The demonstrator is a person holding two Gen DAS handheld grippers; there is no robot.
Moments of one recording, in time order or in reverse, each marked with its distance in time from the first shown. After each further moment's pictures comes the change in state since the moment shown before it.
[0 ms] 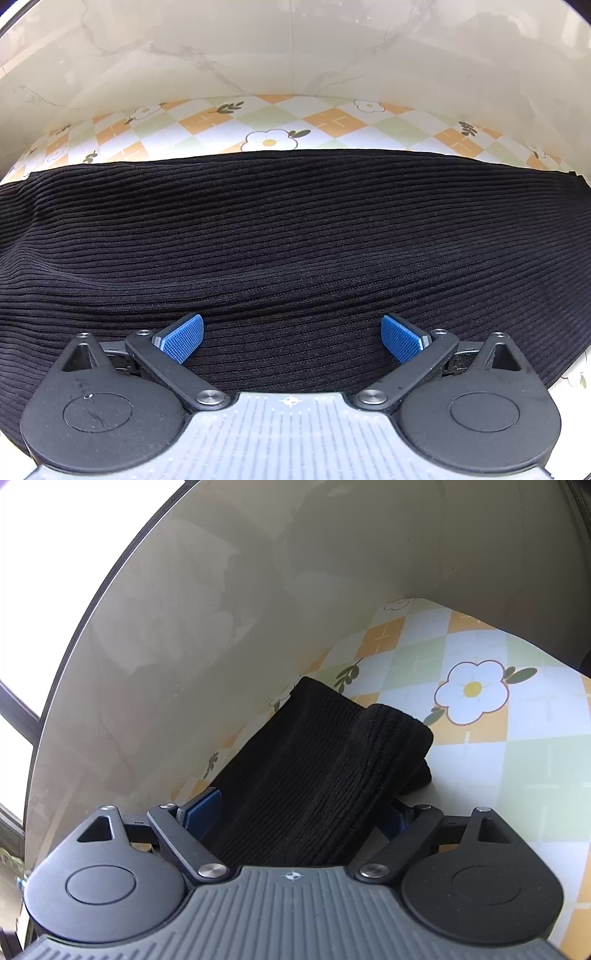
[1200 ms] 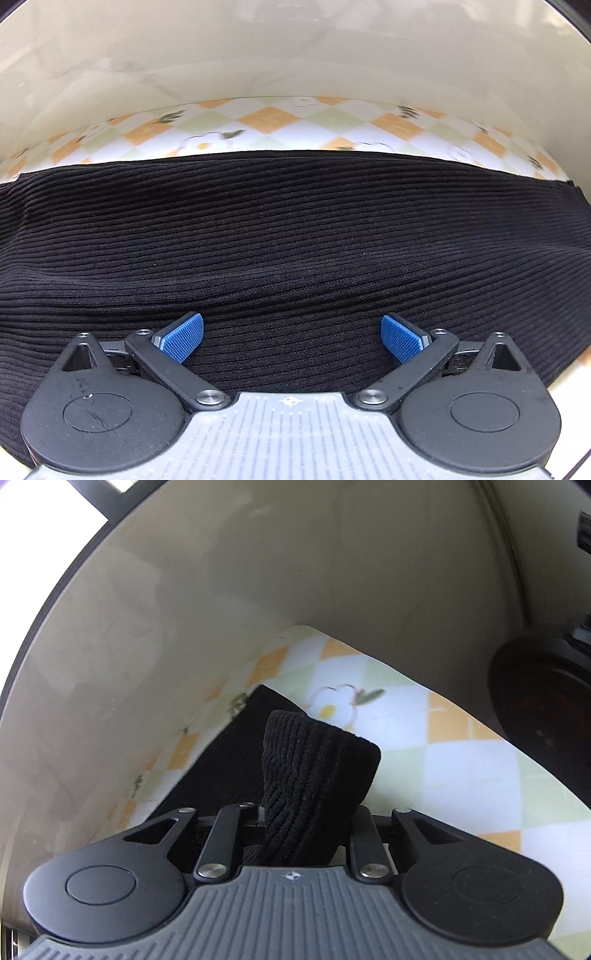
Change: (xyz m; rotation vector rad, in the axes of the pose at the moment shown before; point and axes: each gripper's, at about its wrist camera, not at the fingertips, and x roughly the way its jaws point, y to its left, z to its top) left arm -0.002 -0.033 -0.009 0.123 -0.009 -0.117; right arm -0.047 -0.045 0.010 0.056 -0.029 -0.246
